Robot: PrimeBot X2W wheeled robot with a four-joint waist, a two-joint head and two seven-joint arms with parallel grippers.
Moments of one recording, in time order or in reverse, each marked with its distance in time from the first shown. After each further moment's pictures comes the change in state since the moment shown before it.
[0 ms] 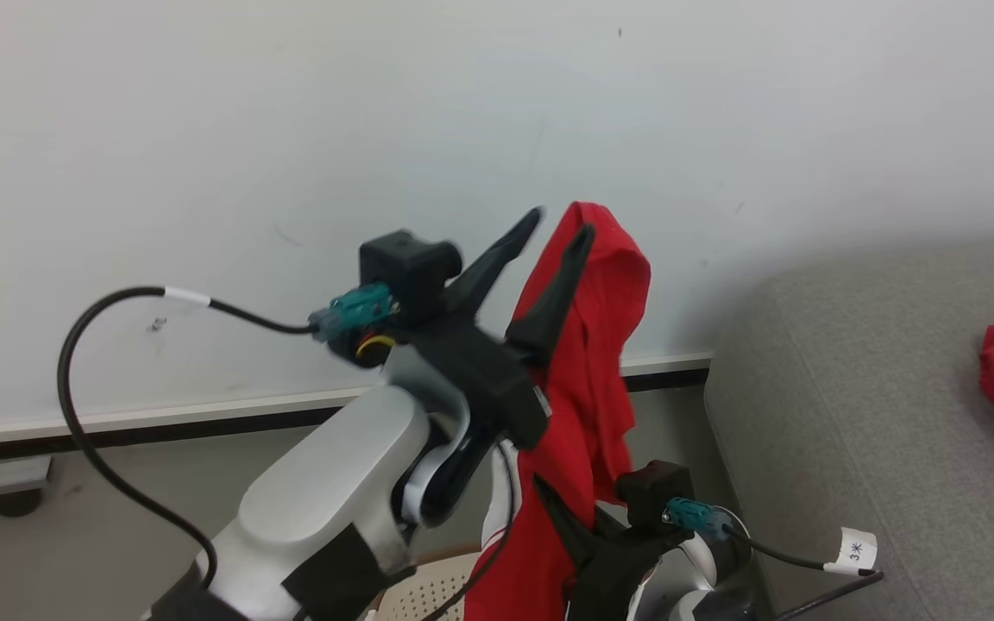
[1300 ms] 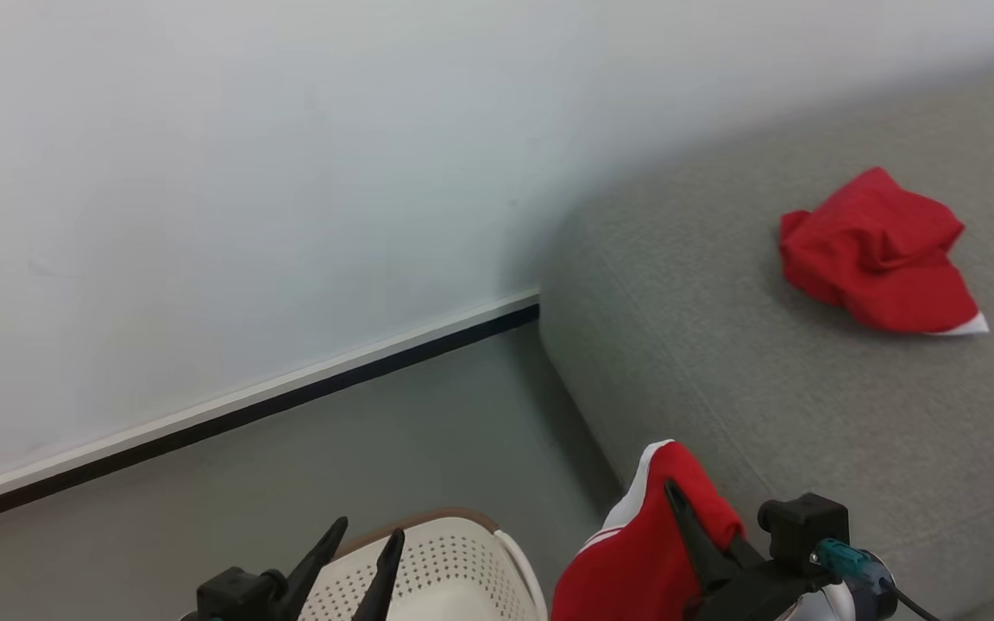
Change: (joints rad) left arm 0.661 0.253 0.181 -0.101 0.193 -0.050 -0.134; right arm 0.307 -0.062 -0.291 -0.465 -0.136 0.000 0.165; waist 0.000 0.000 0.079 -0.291
